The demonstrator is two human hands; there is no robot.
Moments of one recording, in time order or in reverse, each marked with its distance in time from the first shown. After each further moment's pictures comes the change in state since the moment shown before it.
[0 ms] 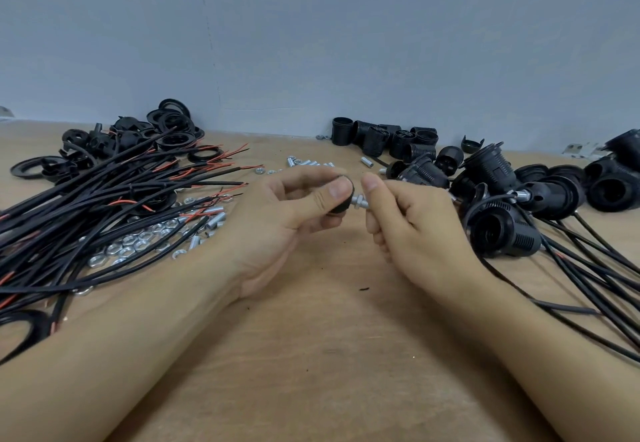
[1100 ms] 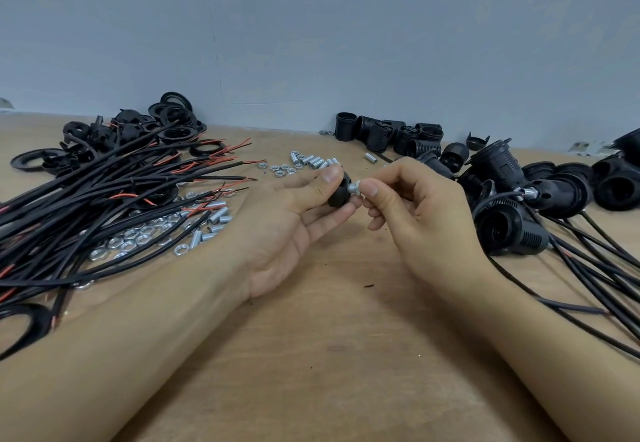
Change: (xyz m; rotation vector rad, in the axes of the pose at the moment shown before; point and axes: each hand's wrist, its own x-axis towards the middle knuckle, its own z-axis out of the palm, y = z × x) left_hand 0.002 -0.002 0.004 -0.275 0.042 -0.126; right_hand 0.000 0.002 0.002 0.219 0.009 -0.039
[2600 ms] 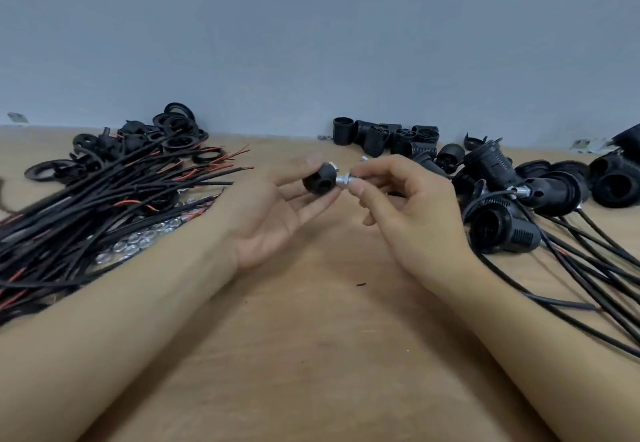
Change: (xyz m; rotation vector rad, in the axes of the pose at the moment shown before) left_hand 0.020 0.016 -0.007 -0.070 0.024 -0.060; right_hand 0.004 0.001 0.002 0.029 0.064 0.035
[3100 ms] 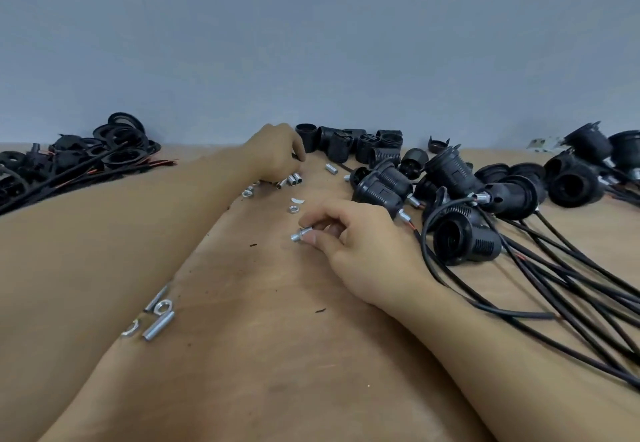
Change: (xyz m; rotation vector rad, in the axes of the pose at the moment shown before) left_hand 0.165 0.016 0.004 1.882 0.027 0.282; right_hand 0.002 0.010 -0.006 -0.368 -0.244 0.148
